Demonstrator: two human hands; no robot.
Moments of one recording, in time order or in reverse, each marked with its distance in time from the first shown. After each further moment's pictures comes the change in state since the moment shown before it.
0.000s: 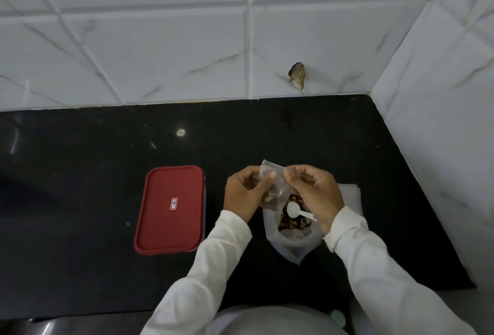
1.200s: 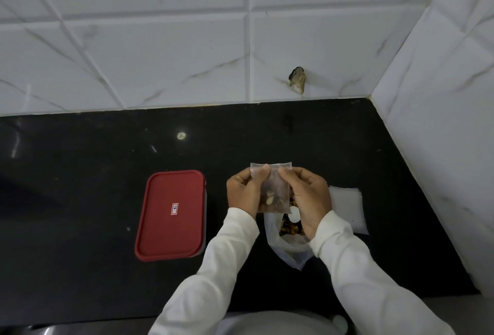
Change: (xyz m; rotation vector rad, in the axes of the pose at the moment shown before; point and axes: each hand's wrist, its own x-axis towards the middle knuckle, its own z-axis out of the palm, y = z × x) left_hand 0.003 0.021 0.017 -0.207 0.218 -0.235; right_hand 0.007 0.002 0.023 0.164 0.090 0.094
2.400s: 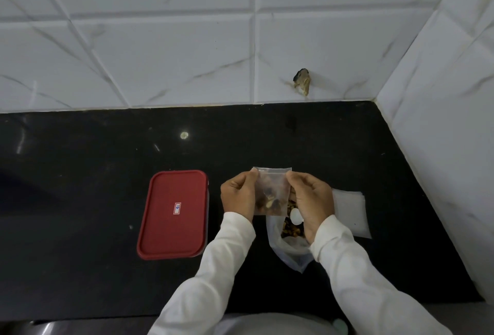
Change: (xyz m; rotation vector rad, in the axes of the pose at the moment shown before) left_hand 0.010 -0.013 -0.010 0.001 0.162 0.056; right_hand 0.010 0.015 -0.001 -0.016 0.122 0.021
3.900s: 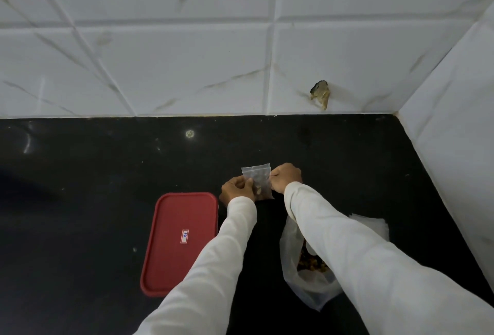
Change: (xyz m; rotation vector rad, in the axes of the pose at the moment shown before) left_hand 0.130 -0.019 0.004 0.245 0.266 -0.205; right_hand 0.163 0.014 0.104 -0.922 -0.126 0.098
